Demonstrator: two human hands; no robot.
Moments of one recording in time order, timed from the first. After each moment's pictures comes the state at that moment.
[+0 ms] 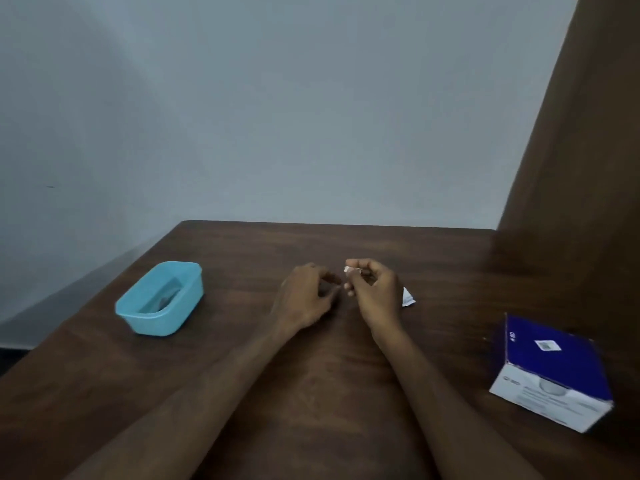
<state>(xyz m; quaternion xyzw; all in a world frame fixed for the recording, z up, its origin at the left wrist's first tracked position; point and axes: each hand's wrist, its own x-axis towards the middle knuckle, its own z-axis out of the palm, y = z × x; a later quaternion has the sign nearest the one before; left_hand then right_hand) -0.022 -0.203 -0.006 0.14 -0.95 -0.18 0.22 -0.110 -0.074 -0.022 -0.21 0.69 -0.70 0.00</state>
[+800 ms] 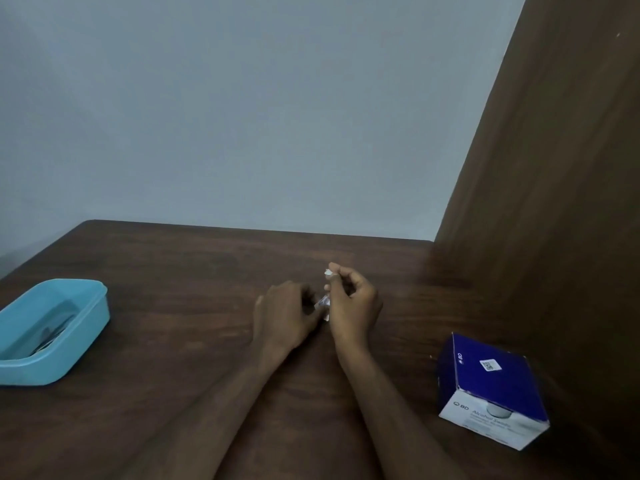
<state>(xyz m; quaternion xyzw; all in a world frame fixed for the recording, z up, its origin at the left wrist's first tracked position) -0.082 -0.166 -0.027 0.18 -0.93 -0.21 0.24 -0.136 -0.061 -0.016 -0.08 0.70 -0.70 -0.13</state>
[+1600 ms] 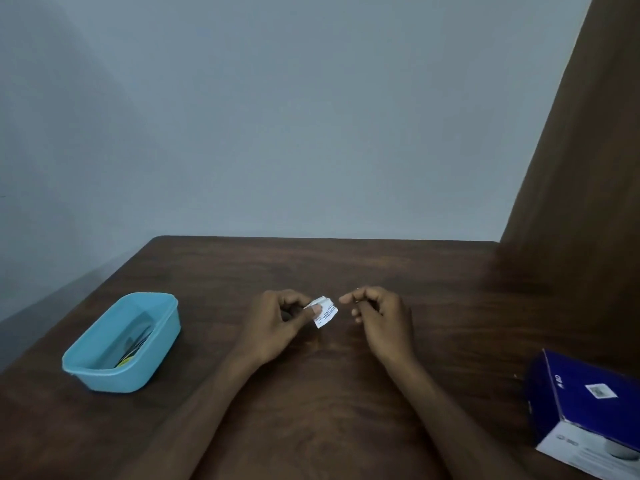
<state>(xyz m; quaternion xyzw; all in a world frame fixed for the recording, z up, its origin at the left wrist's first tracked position) -0.017 -0.260 -0.020 0.10 -0.87 -0.40 0.26 -0.129 -0.084 -0.032 -0.26 0.75 -0.61 -0.02</state>
